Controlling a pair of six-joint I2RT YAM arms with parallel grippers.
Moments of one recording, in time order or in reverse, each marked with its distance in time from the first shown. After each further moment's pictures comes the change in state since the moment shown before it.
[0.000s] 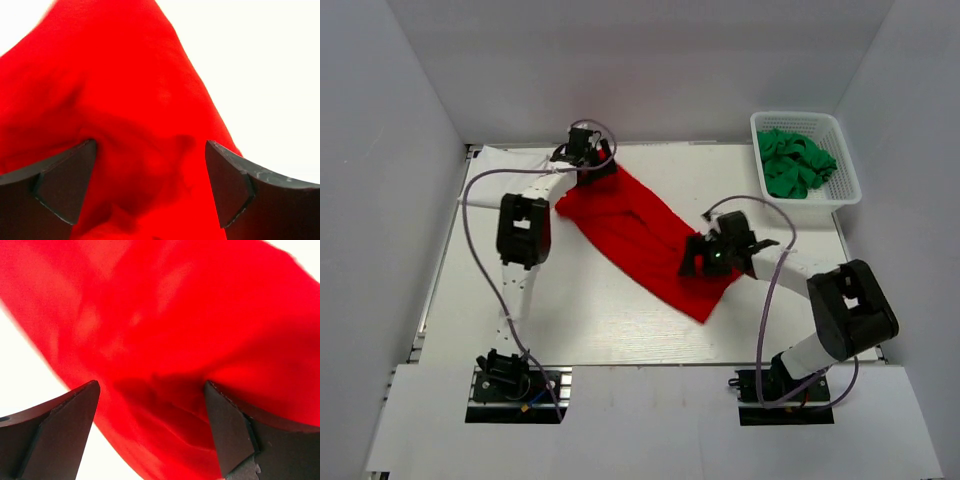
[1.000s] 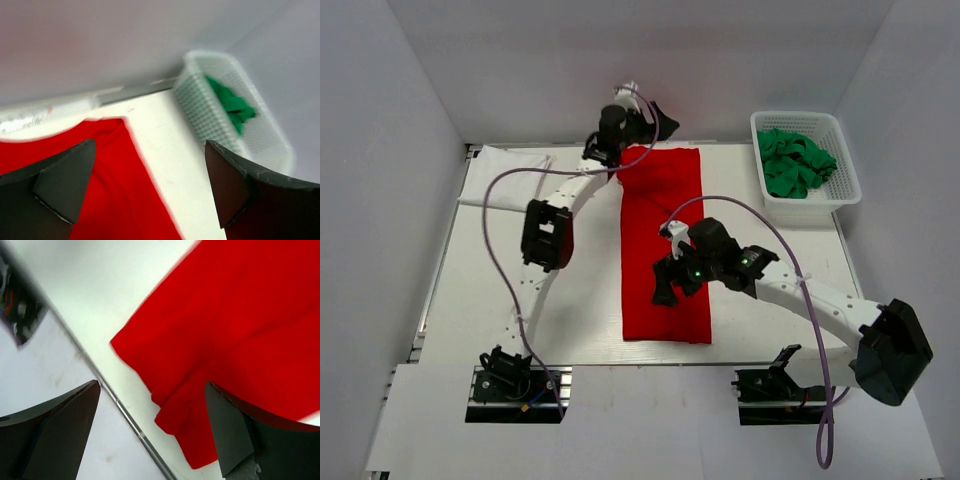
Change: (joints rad) left arm -0.161 0.336 0.572 0.546 0.326 -0.071; right arm 0.419 -0.248 0.150 -0.299 -0.124 -0.197
